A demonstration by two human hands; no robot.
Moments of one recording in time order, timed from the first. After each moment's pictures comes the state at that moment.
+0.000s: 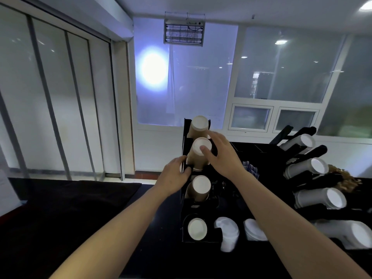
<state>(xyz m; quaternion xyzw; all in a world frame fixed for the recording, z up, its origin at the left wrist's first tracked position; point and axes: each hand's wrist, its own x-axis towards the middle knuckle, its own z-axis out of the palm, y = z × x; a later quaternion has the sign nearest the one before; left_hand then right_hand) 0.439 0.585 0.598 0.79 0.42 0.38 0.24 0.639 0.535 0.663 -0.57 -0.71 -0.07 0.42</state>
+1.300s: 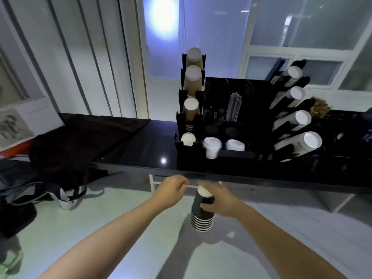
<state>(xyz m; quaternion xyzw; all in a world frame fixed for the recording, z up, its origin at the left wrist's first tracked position) 0.415 0.292 0.417 0.81 0.49 0.23 0.22 0.647 0.243 0.400 -0.61 -0.75 0.23 0.13</state>
